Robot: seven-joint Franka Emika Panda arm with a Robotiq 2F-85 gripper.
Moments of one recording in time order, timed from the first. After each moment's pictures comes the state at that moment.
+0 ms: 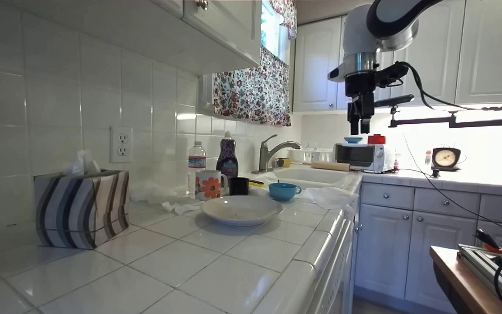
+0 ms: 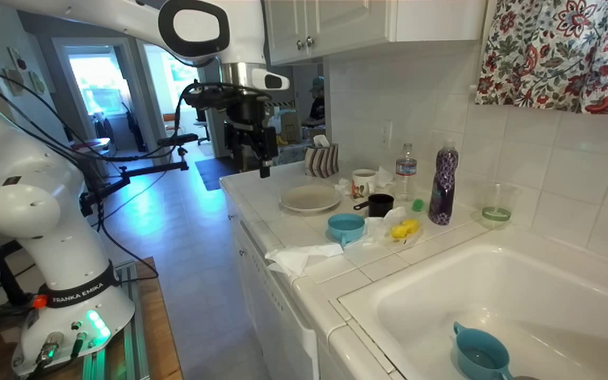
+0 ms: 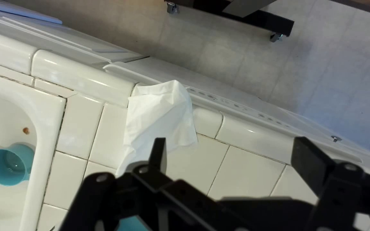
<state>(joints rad) -0.09 -0.46 -0.24 -2.38 -0.15 1.88 -0.49</state>
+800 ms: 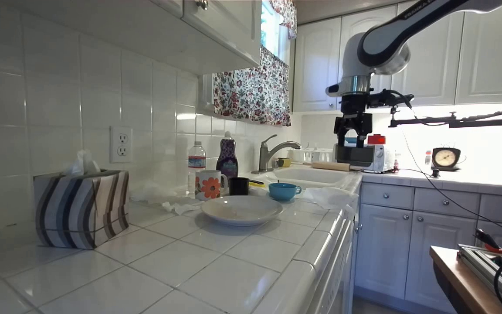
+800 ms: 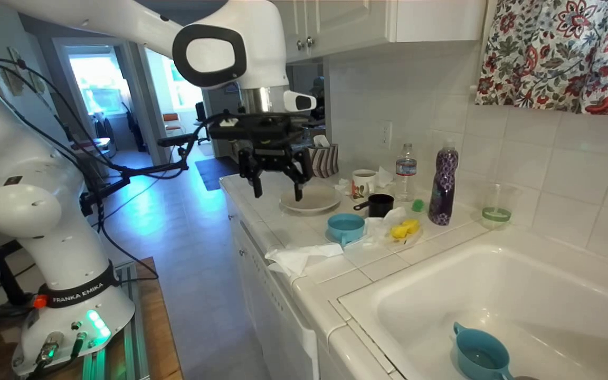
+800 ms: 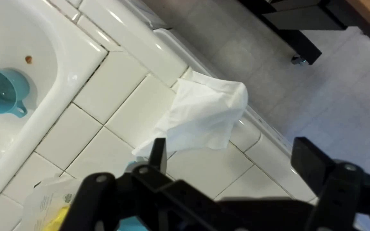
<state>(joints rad) -0.07 -0.34 -0.42 -2.39 -0.15 2.10 -1.03</state>
